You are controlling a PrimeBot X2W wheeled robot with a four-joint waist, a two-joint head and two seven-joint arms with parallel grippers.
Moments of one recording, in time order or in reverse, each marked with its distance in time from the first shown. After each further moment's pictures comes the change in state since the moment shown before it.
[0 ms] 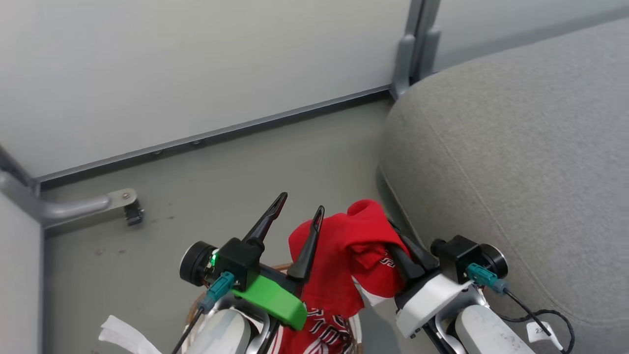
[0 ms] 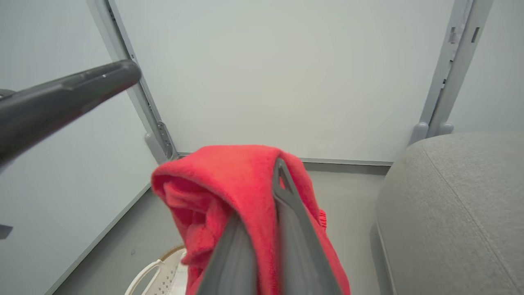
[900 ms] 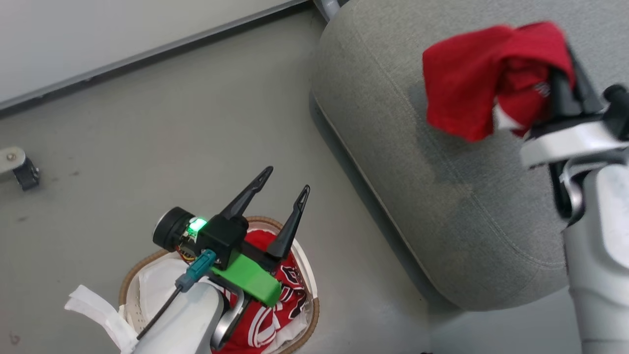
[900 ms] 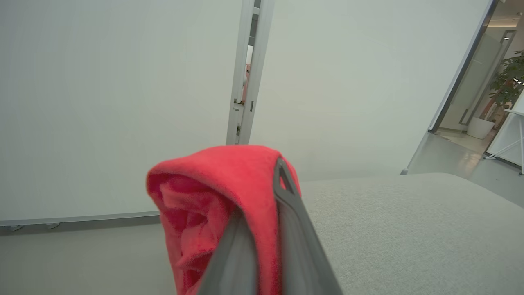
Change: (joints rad) left arm -0.113 0.147 -0.085 -0.029 -0.022 0.000 0.000; right arm -0.323 -0.062 -0.517 -0.052 -0.212 0.000 0.000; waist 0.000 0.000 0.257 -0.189
